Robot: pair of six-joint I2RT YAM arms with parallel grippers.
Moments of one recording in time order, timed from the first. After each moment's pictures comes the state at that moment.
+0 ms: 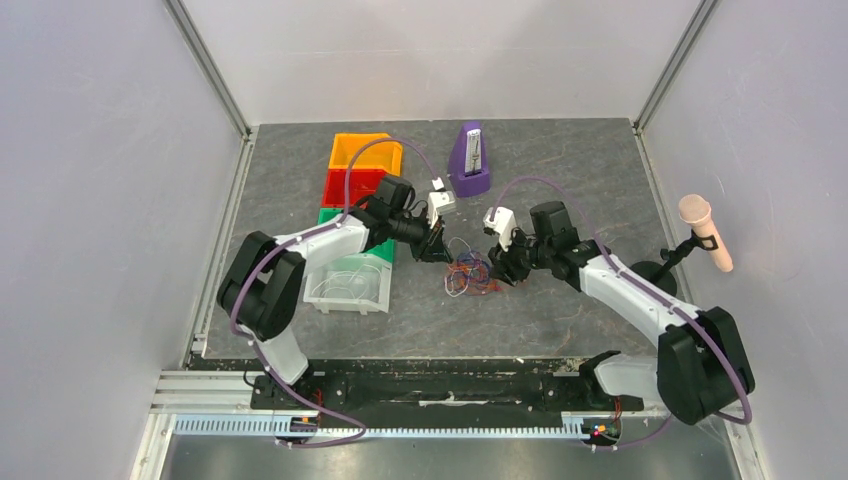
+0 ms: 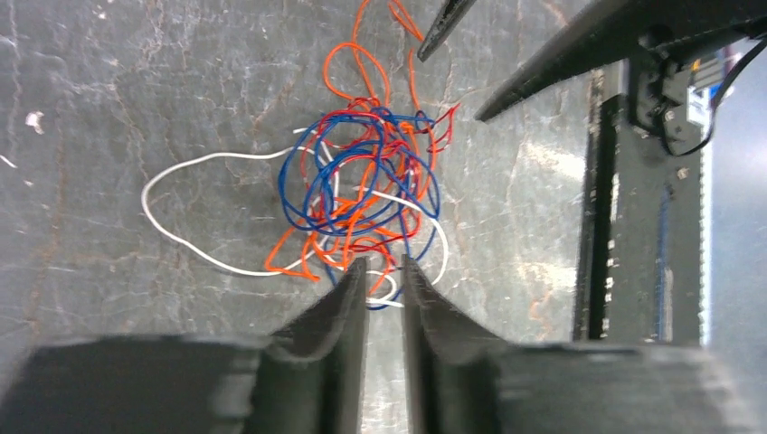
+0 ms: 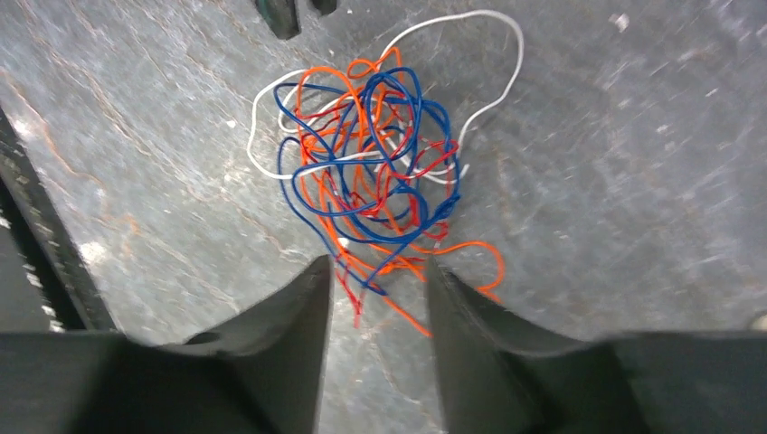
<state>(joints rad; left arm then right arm) -0.57 1.73 1.08 -0.14 0.84 0.26 0.41 1.24 0.72 -0.28 -0.52 -0.46</state>
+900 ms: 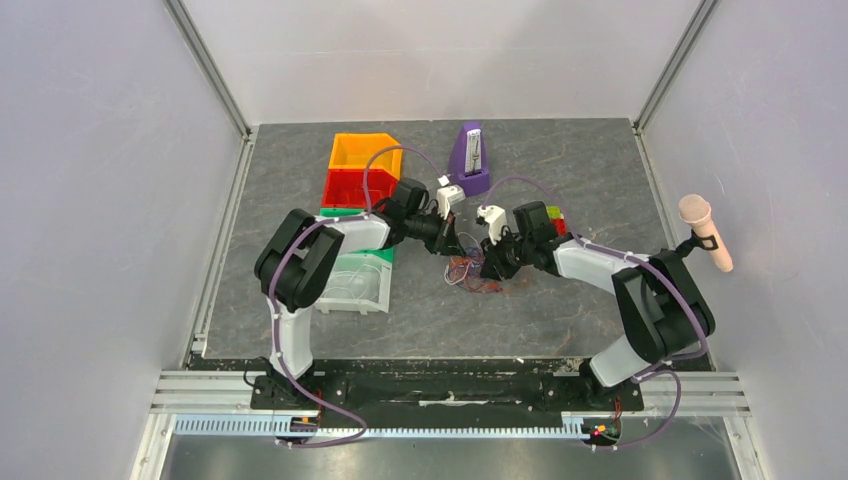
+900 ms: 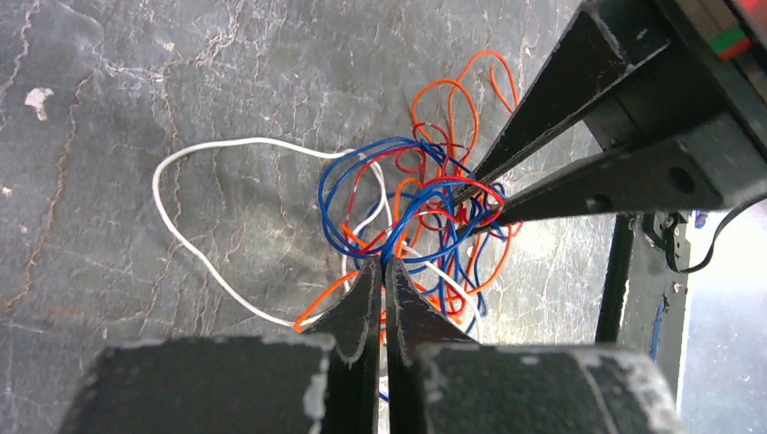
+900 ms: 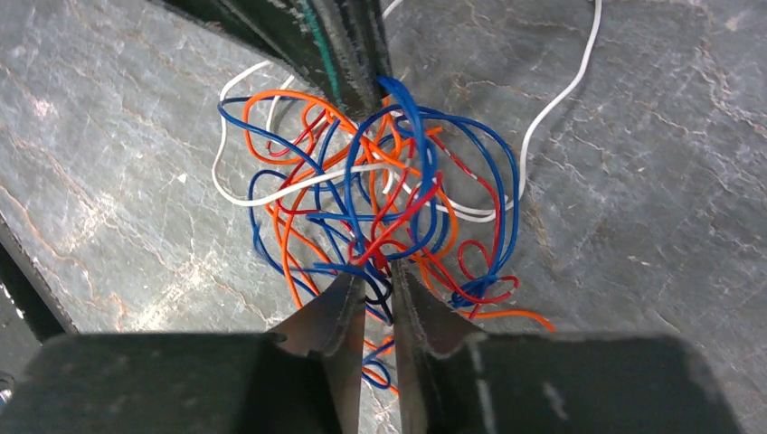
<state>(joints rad) -0.58 1.99 1.15 0.11 0.79 -0.08 0.41 1.56 0.74 -0.10 -0.53 -0.20</state>
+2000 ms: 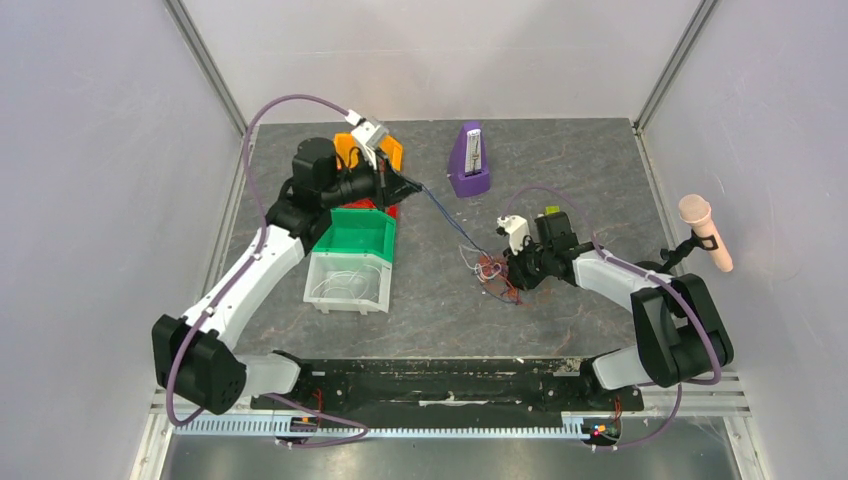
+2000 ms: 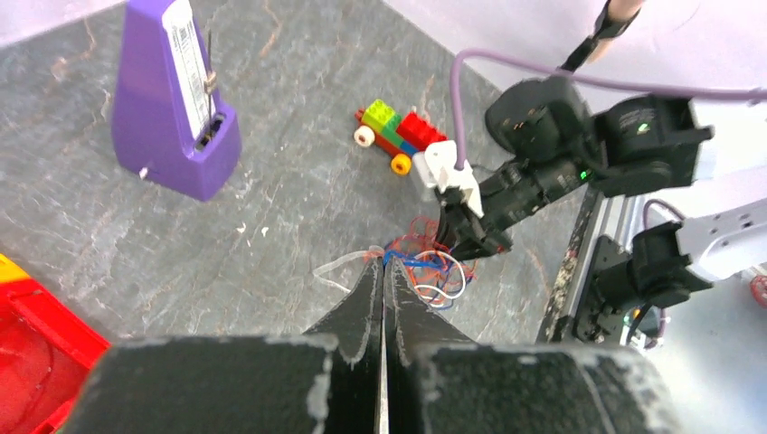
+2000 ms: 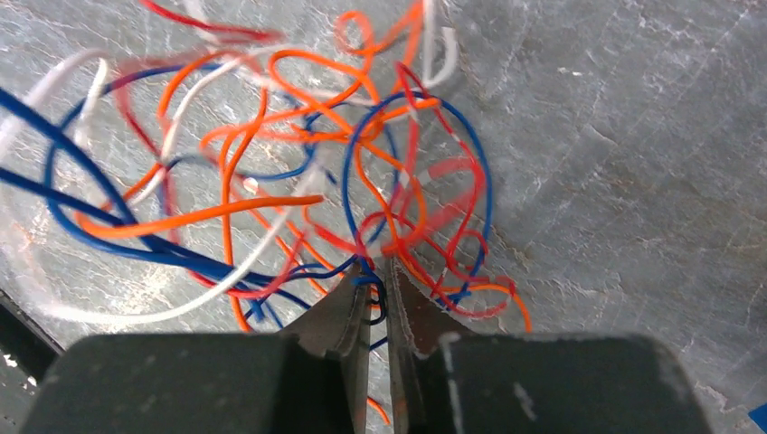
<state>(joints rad) -0.41 1.29 1.10 -0.03 0.65 -0.19 0.30 1.42 0.64 -0.24 -0.43 -0.29</state>
